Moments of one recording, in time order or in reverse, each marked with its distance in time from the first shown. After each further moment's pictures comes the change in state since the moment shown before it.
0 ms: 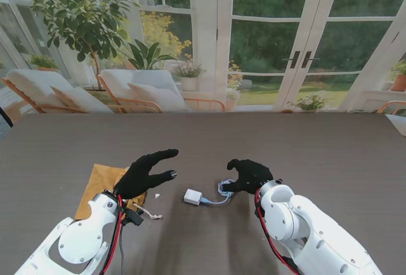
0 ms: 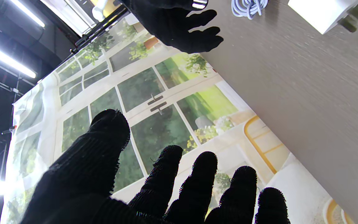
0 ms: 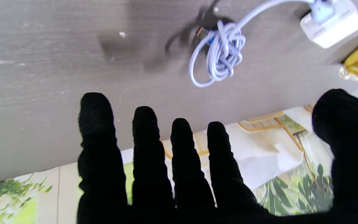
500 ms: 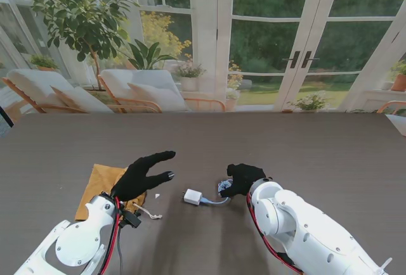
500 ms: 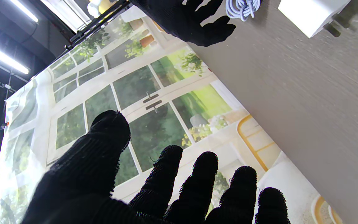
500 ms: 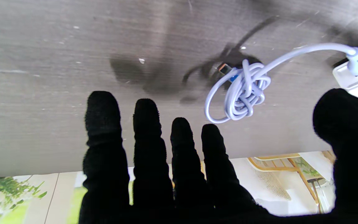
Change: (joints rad) left arm 0.027 0.000 -0.021 -0.019 -0.005 0.022 -0.004; right arm 0.132 0.014 -0.174 0.066 -0.062 0.127 0.102; left_hand 0.001 0.009 0.000 0.000 0.000 0.001 0.000 0.000 0.000 0.007 0.000 0.000 0.000 0.000 0.000 0.000 0.000 0.000 0.000 0.000; right_hand -0.012 -0.014 0.022 0.000 -0.040 0.074 0.063 0.000 -0.013 0.003 0.082 0.000 0.038 -0.014 0.125 0.041 0.000 -0.063 0.145 0.020
